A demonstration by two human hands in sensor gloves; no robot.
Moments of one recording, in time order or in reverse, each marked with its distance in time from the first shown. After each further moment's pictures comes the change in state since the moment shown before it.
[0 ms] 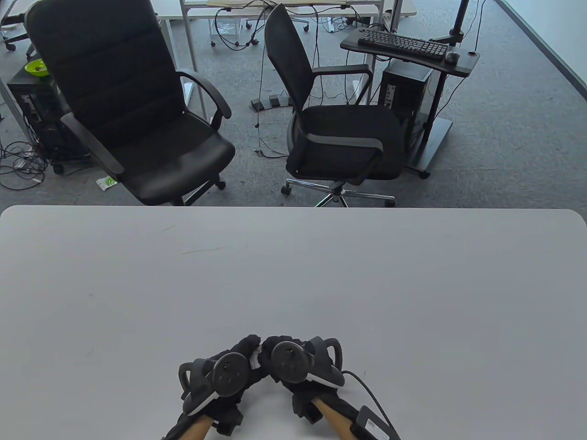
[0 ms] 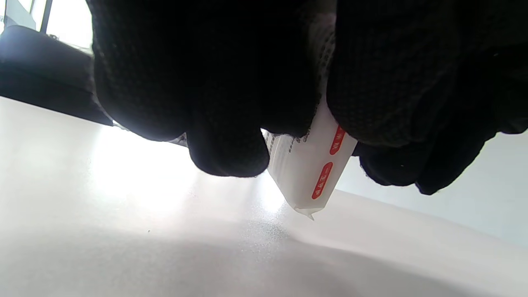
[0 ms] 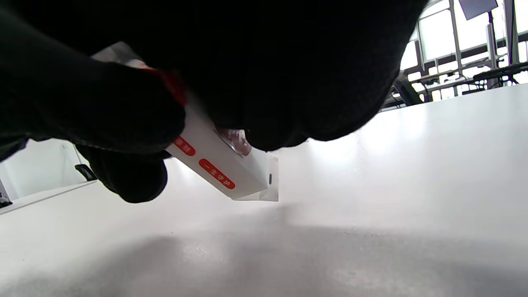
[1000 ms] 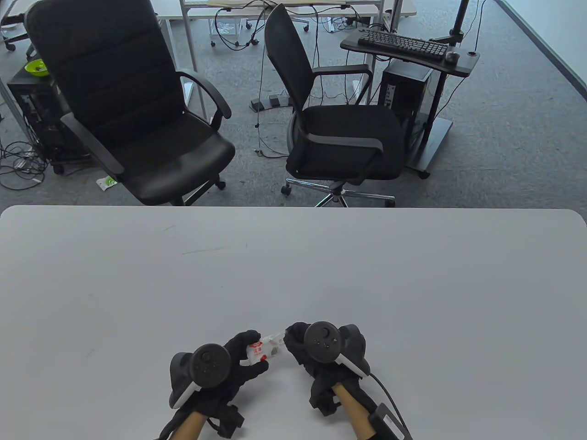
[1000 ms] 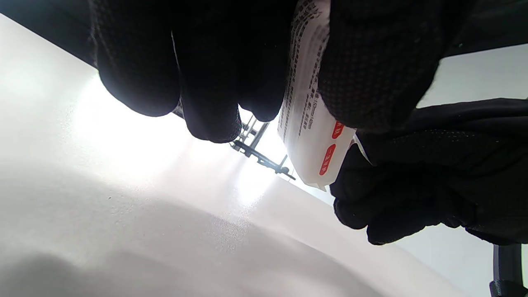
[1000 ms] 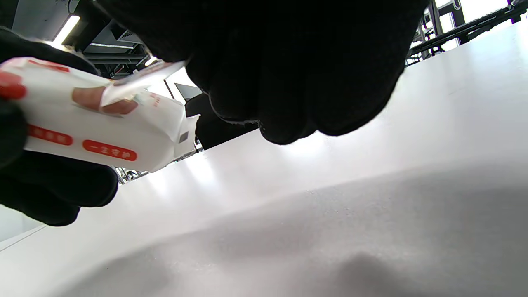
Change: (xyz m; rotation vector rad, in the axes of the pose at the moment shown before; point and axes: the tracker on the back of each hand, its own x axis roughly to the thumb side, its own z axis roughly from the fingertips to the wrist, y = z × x) left_hand -0.017 0.005 -0.002 -0.058 0.015 0.241; right_hand -0.054 -0.006 0.002 -0.009 0.154 -0.099
